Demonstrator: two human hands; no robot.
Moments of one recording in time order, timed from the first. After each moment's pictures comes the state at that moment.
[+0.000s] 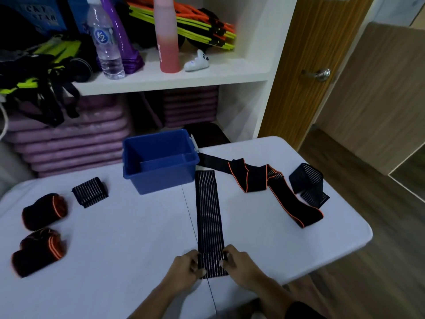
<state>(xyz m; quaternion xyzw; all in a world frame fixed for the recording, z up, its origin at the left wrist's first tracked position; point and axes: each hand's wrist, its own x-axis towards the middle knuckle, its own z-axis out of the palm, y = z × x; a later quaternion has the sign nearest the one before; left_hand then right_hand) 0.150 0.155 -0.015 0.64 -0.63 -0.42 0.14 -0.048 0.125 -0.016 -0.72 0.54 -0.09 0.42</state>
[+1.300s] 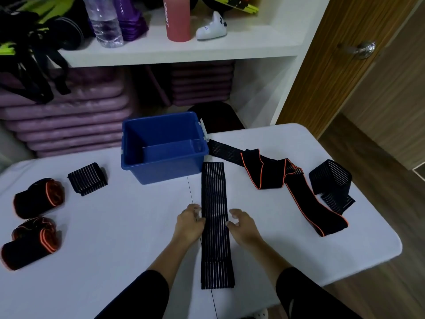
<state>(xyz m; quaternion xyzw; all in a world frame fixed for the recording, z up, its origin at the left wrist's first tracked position) 0.149 0.052 0.005 0.75 -0.46 -0.40 0.27 -0.018 0.022 -0.018 -0.63 0.64 -0.11 0.43</state>
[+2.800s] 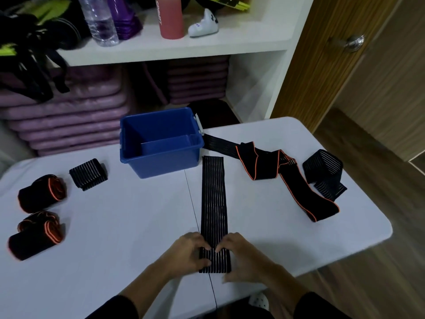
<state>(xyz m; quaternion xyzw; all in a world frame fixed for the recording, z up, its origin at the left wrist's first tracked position) 0.157 0.130 -0.017 0.57 -0.72 -0.37 0.12 -0.059 0.099 -0.017 -0.83 0.40 0.00 0.38</state>
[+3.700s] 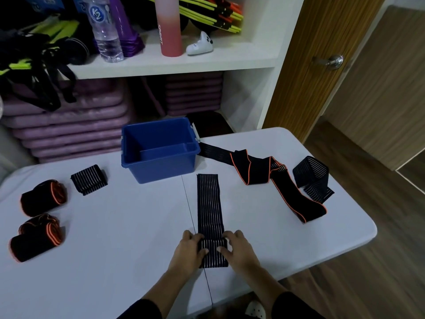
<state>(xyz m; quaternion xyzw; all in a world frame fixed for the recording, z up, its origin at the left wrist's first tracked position) 0.125 0.142 -0.025 0.70 -0.62 -0.32 0.18 -0.043 0.111 -0.033 -0.72 0.60 -0.11 0.33</state>
